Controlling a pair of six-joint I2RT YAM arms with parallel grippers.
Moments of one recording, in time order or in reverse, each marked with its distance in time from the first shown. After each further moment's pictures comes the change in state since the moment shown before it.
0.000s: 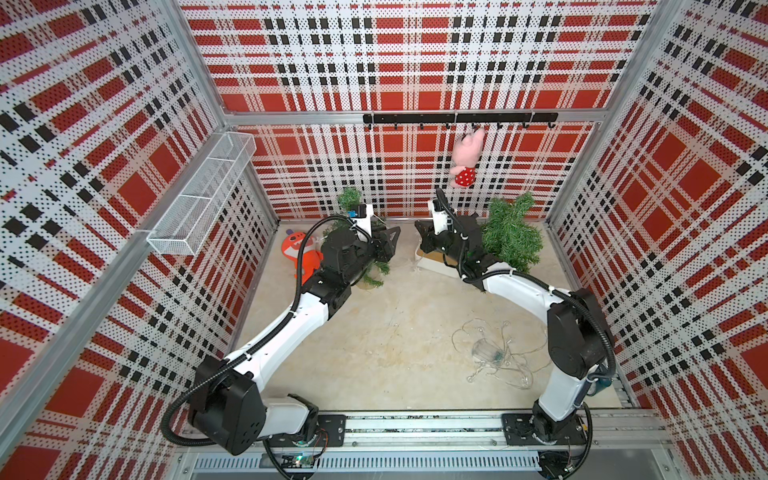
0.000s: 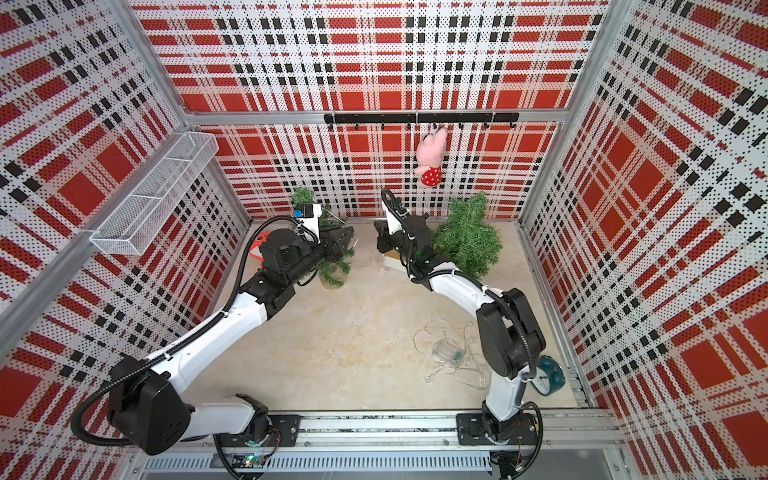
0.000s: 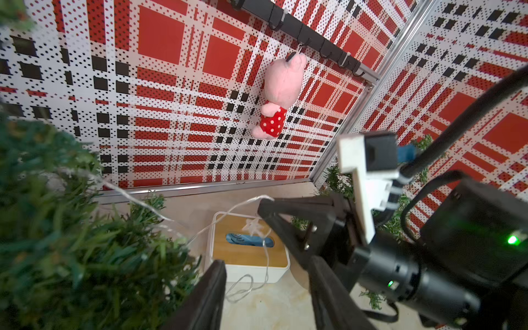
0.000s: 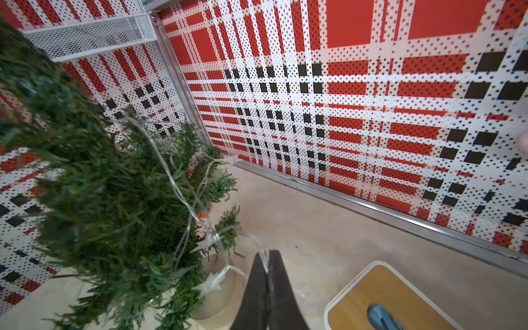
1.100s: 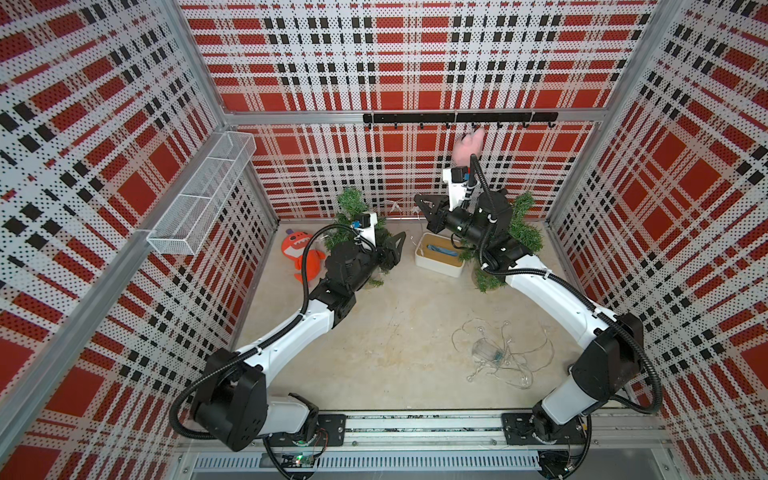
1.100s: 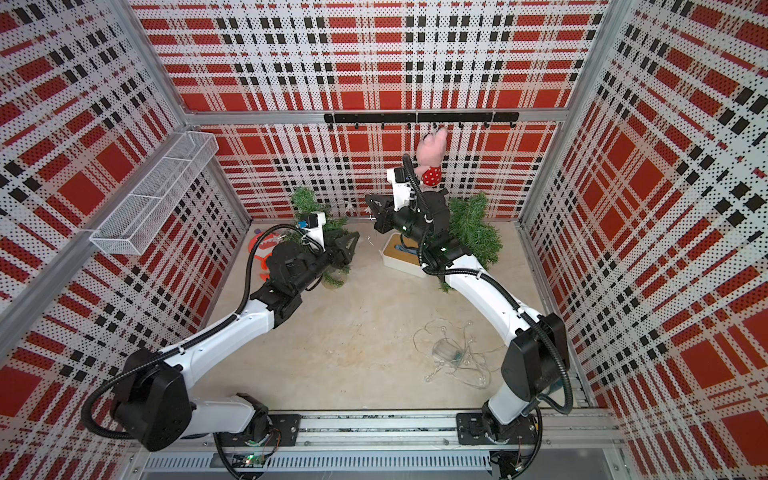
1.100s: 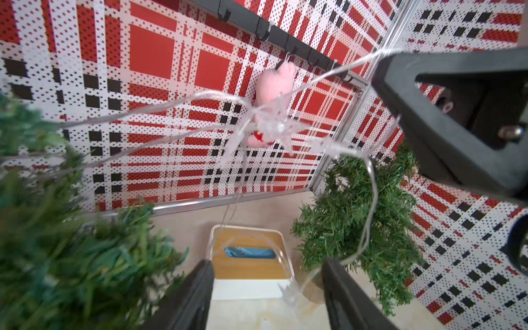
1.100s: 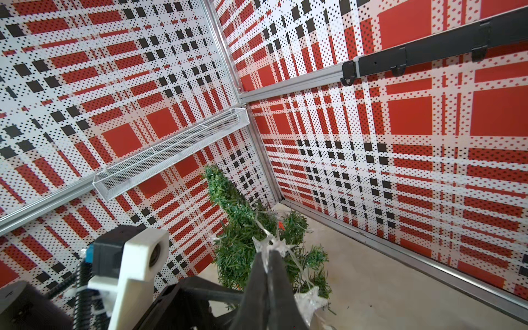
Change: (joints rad) left arm -0.041 0.072 -0.077 0.259 -0.034 0.032; right arm 0.003 -0.159 0.136 -0.089 -0.199 0.189
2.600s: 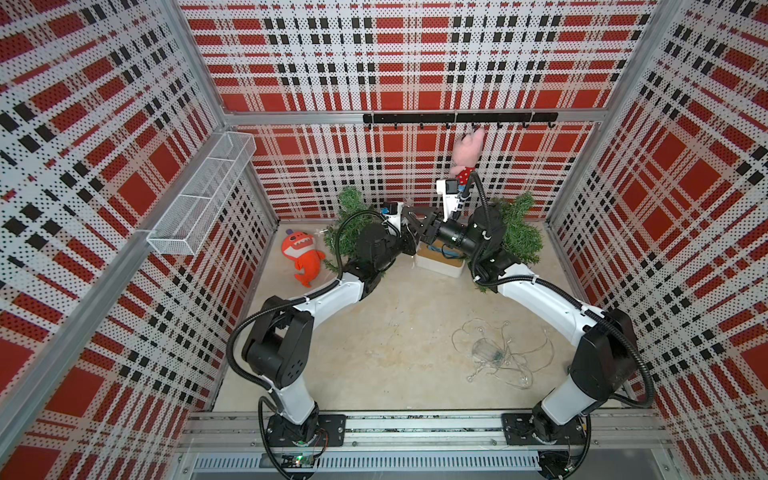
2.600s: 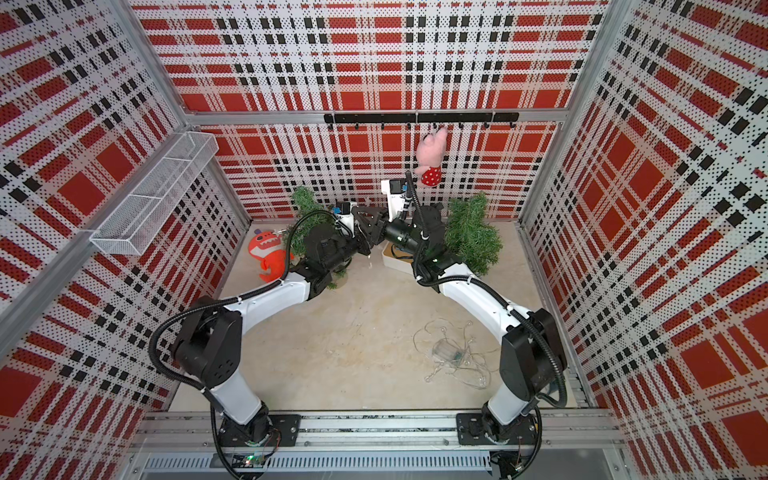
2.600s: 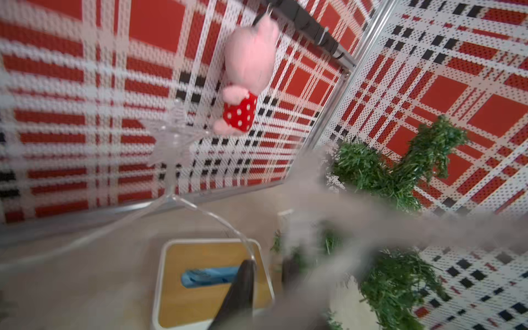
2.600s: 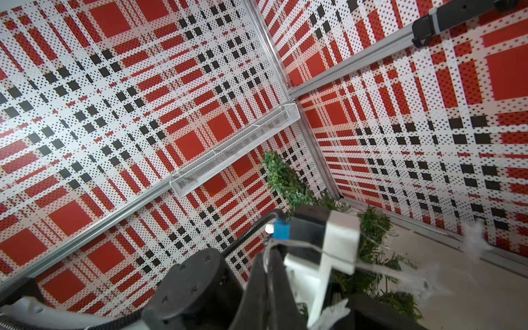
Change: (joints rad) left arm -0.017 0.355 0.232 0.064 0.130 -0.086; right arm 0.021 -0.003 -0.155 0.257 -0.135 0.220
